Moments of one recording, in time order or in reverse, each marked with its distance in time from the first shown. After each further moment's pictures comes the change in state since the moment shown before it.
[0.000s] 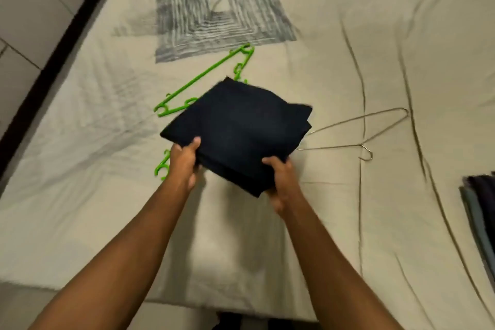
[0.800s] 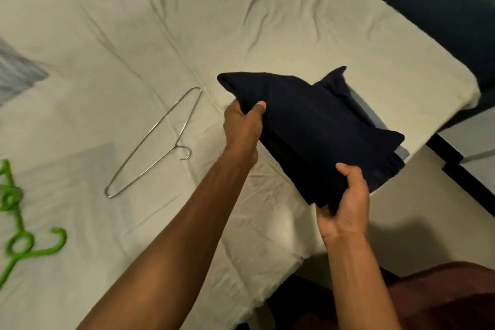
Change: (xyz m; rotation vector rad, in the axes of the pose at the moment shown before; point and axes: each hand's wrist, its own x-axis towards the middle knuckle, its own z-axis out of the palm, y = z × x) left_hand -0.288 -0.177 0.400 0.491 -0.820 -0.097; right_hand -0.166 -0.160 -0.327 0.621 0.799 -0.512
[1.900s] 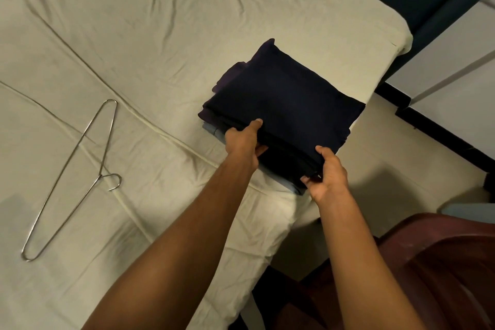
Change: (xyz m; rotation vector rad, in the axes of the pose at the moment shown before) left_hand 0.021 -0.117 0.116 0.039 -0.115 -0.517; right_hand 0.131 -0.024 -0.086 0.004 0.409 0.222
